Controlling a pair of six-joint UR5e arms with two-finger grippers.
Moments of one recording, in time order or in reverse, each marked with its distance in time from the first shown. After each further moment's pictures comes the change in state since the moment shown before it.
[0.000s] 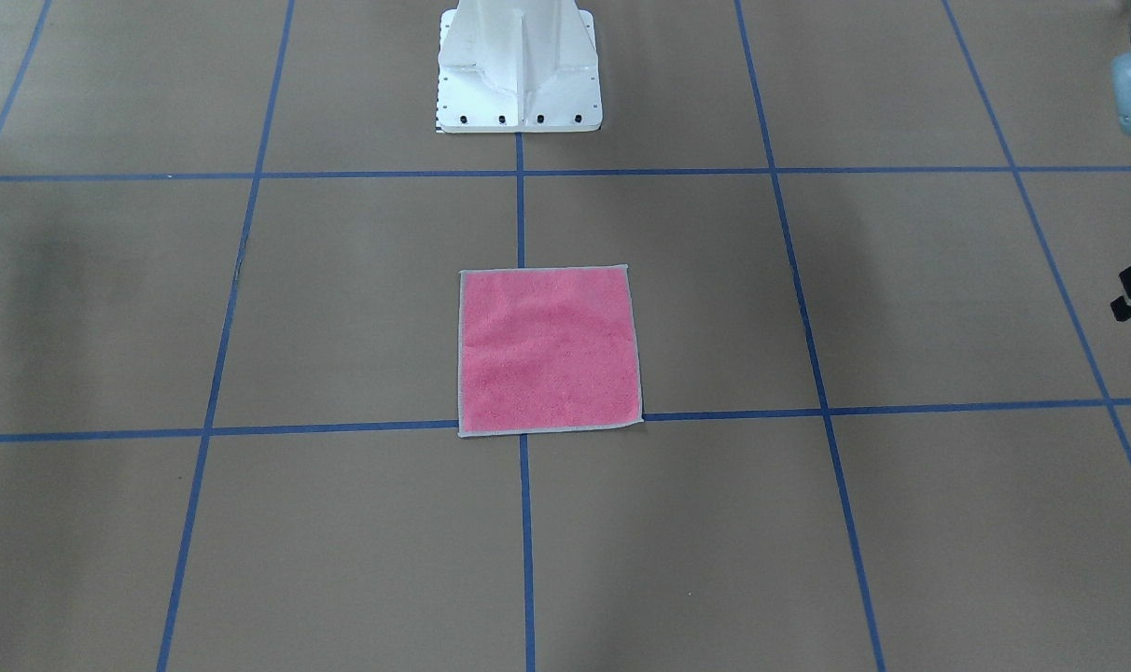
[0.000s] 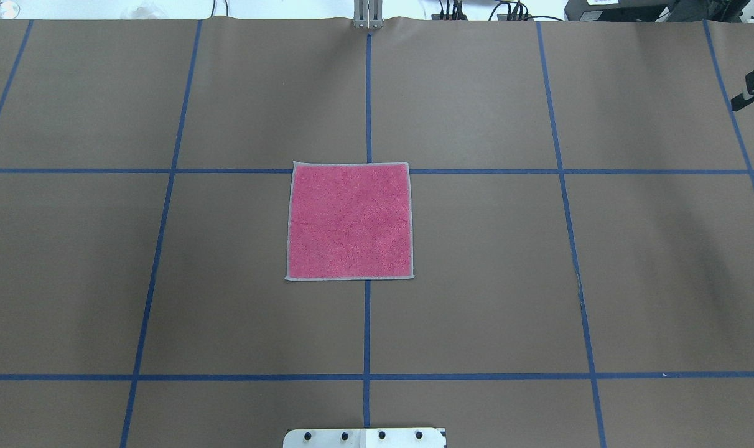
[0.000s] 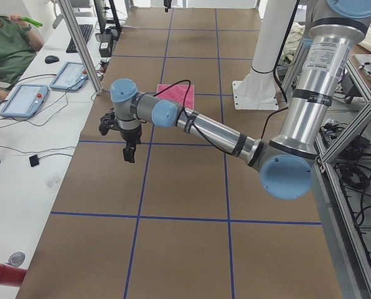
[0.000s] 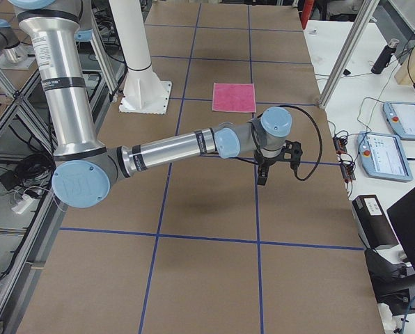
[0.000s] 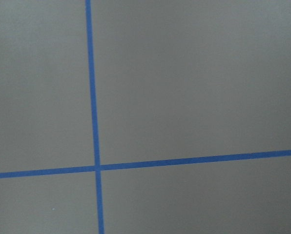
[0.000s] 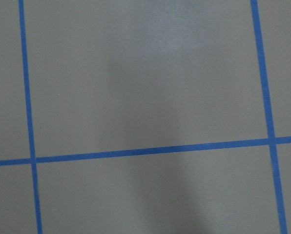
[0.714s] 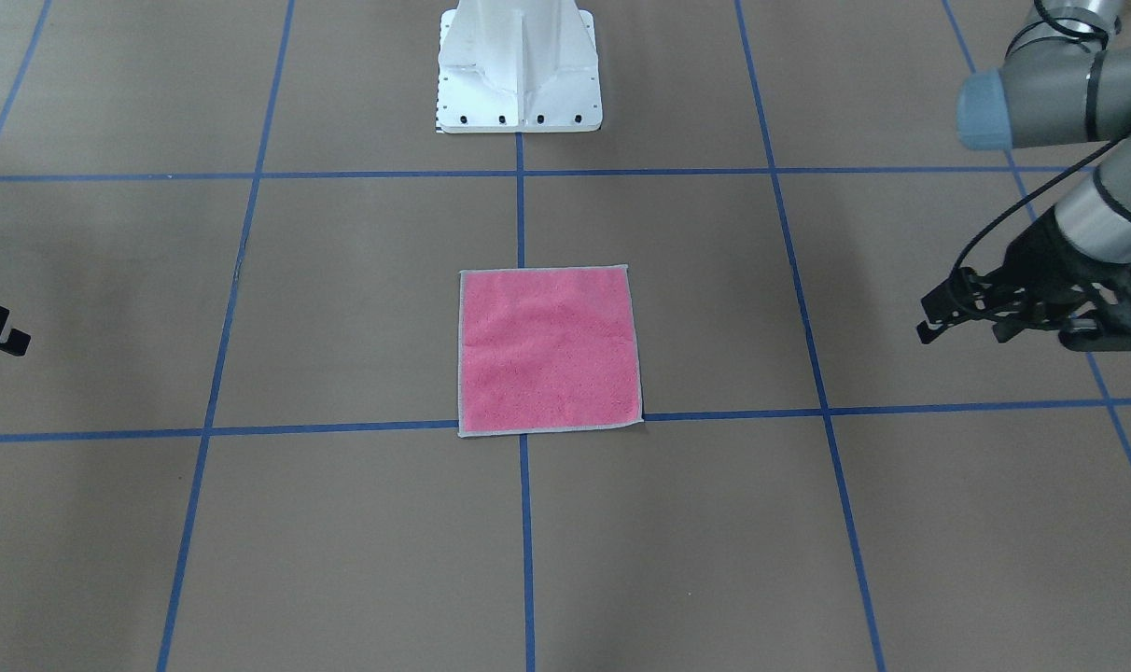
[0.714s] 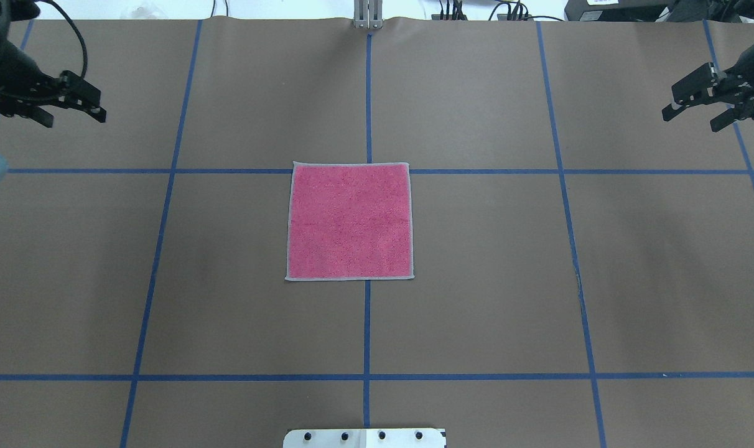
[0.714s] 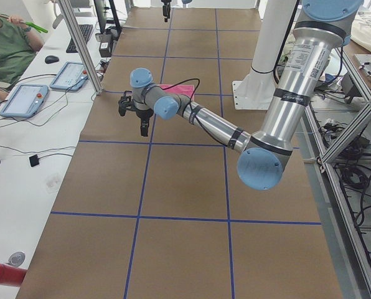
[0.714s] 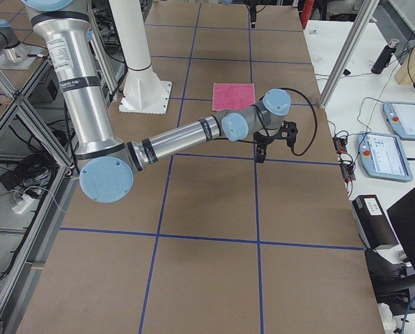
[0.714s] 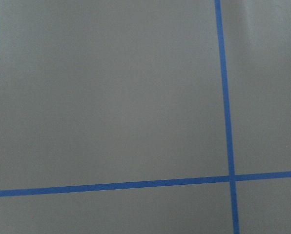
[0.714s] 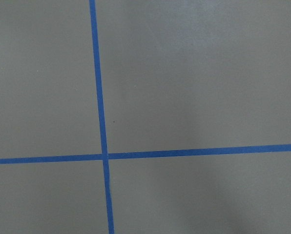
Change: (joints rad) left arm 0.245 -0.044 -0.001 -0.277 0.002 -0.538; right arm -0.125 0.050 0.030 0.007 0.003 0.093
